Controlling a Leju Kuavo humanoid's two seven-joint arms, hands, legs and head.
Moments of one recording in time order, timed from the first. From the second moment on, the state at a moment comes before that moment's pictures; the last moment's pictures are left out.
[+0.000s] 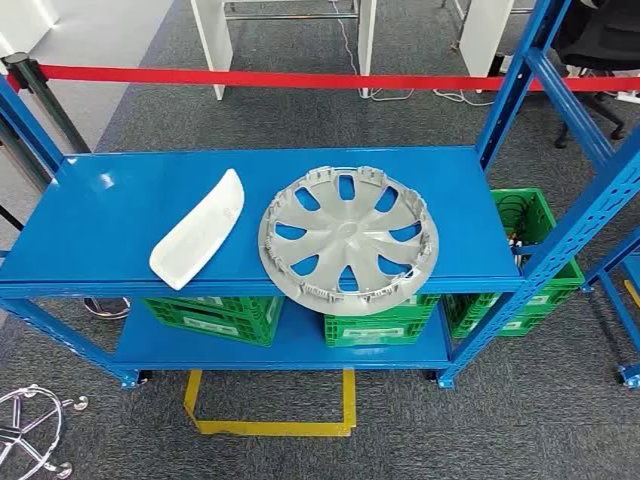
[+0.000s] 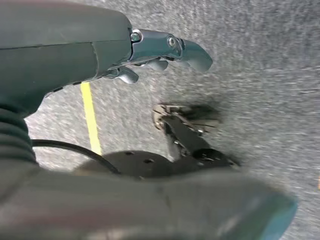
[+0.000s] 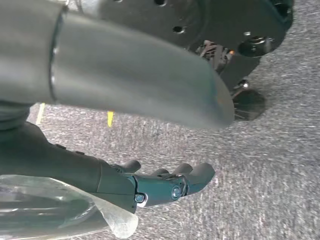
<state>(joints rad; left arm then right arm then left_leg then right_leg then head) 0.12 -0.03 0.01 -0.39 0.07 0.00 -0.12 0.12 0.09 -0.38 -0.45 0.28 0.04 -0.05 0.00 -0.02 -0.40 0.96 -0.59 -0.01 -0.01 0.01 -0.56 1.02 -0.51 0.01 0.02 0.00</state>
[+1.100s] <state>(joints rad) 0.04 -0.11 0.17 -0.43 0.38 -0.42 -0.41 0.05 0.27 -1.19 -0.55 0.88 0.20 -0.17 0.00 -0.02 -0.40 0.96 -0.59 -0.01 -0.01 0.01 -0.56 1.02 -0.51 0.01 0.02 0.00</state>
